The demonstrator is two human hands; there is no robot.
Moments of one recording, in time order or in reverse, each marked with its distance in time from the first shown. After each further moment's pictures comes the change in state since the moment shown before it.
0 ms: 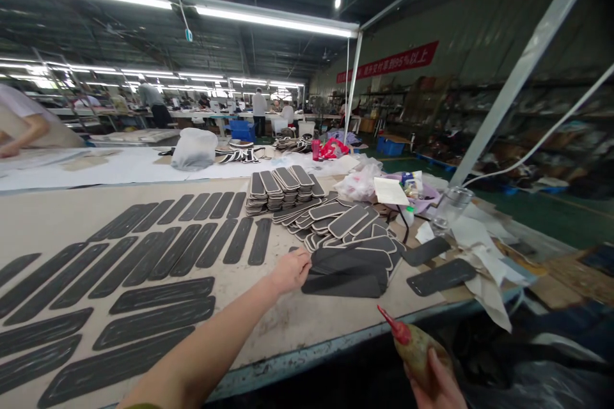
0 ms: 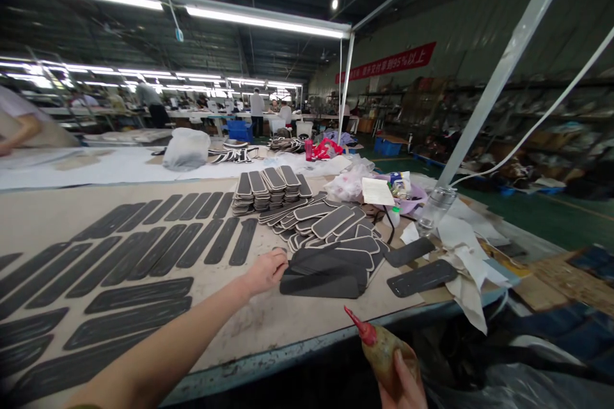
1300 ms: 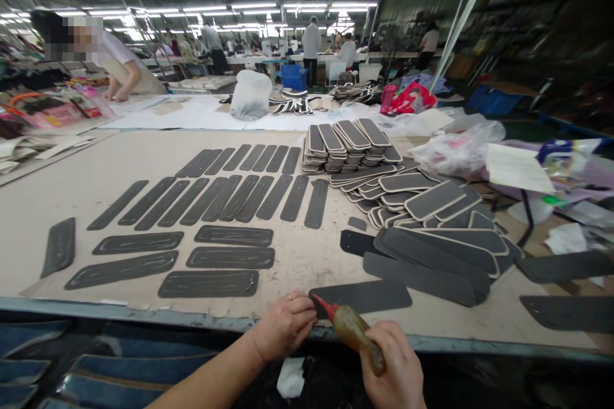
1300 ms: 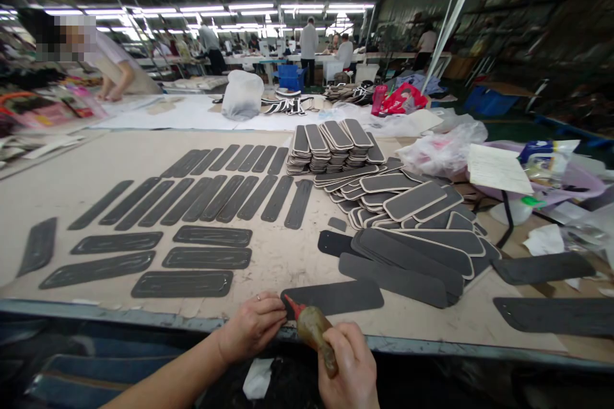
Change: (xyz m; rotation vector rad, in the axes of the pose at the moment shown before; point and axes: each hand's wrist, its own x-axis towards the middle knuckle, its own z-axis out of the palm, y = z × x) left_hand -0.206 0.035 -0.014 -0.245 -0.018 -0.229; right_hand -0.101 0.083 0.144 -0.920 -1.008 -1.112
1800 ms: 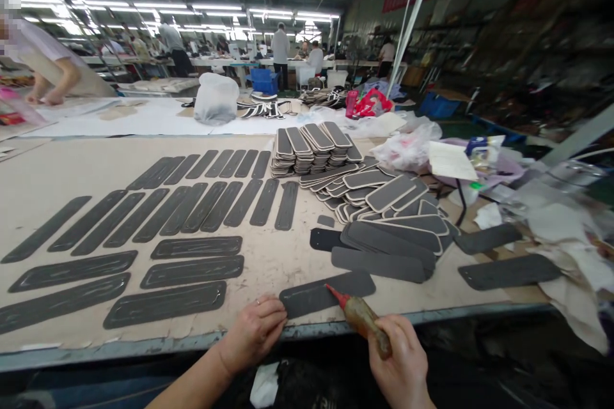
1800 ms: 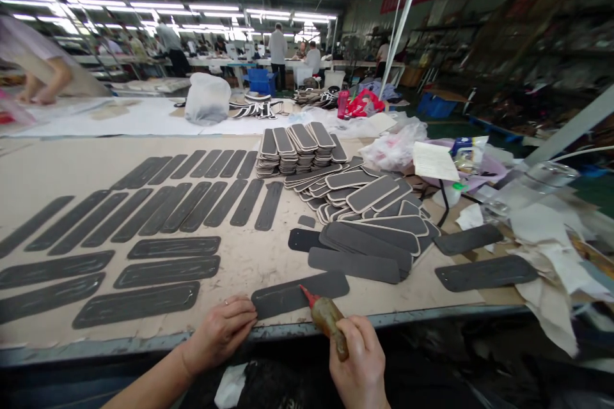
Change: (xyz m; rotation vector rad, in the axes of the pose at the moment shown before) left_hand -0.001 -0.004 0.004 -0.002 0.042 0.024; right_hand -0.029 0.036 -0.046 -0.253 0.151 0.069
